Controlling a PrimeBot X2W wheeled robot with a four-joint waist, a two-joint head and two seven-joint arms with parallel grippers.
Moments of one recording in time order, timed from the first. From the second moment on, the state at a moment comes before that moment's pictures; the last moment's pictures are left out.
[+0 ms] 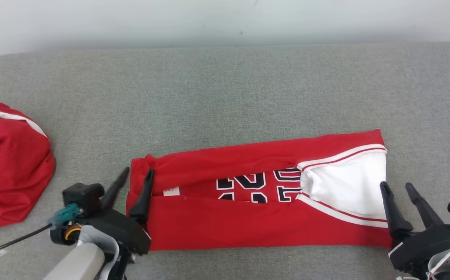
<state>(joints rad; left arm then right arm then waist) -0.52 0.41 -0.73 0.45 -0.95 0.04 -0.26 -0.08 -0.26 0.00 0.11 0.51 0.13 0.08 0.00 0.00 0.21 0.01</state>
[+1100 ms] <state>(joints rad) -0.13 0.10 -0.03 0.18 -0.29 -0.12 -0.26 -0.28 -0.30 0.05 0.56 0.43 0.13 0.14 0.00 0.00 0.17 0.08</state>
